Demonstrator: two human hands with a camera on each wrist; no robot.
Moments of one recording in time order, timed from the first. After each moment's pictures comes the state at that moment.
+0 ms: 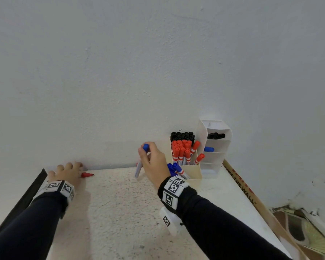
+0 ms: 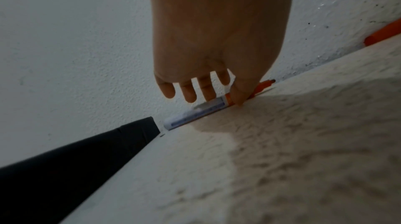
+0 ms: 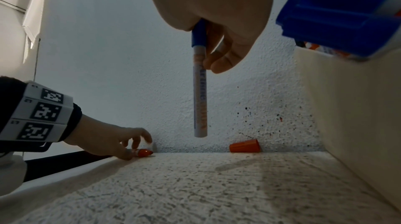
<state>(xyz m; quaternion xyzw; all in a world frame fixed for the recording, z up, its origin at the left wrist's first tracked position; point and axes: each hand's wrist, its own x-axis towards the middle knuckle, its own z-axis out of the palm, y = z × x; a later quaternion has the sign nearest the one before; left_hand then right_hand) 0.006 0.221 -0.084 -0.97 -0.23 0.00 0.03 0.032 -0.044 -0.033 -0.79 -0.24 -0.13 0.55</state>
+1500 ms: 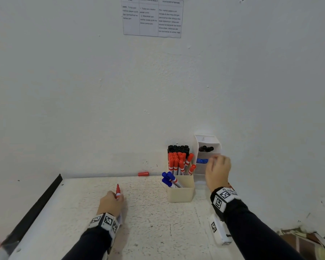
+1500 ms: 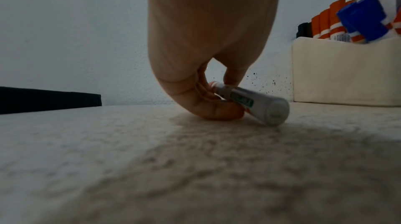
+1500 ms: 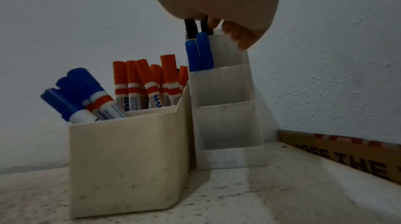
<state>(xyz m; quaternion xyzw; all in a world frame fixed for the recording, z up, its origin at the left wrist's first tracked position) -0.049 0.070 -0.088 -0.87 -0.31 -0.07 -0.37 0.047 -0.222 -0.021 -0.85 0.00 -0.33 0.41</state>
